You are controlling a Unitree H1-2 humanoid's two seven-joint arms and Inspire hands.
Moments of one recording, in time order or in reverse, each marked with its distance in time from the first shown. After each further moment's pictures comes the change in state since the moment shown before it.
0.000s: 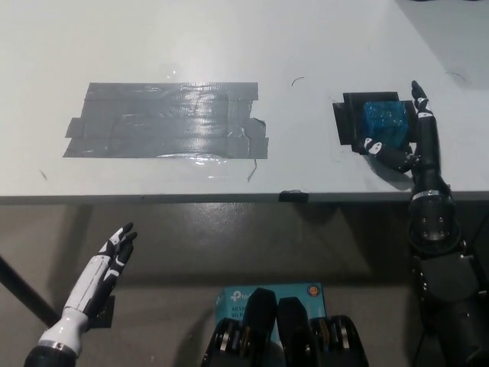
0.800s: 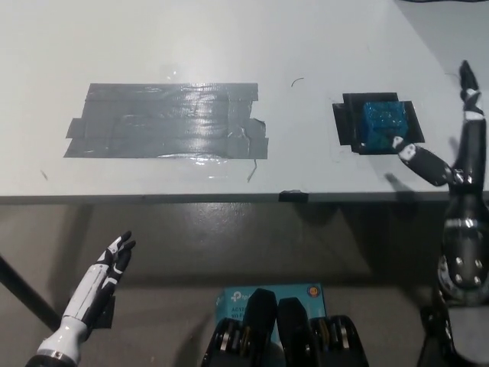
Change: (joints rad) left_arm 0.028 0.000 0.000 0.001 -0.011 0.002 0.000; right_arm 0.210 0.021 -0.027 -0.498 -0.015 -0.024 0.036
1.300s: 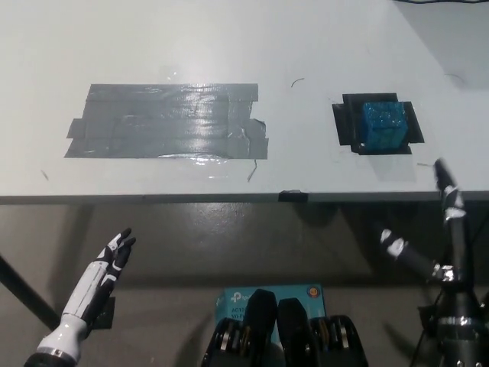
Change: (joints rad) left_arm -0.001 0.000 0.000 -0.013 -0.015 0.012 0.000; right_arm 0.330 0.040 0.062 -0.204 0.027 -0.147 0.036
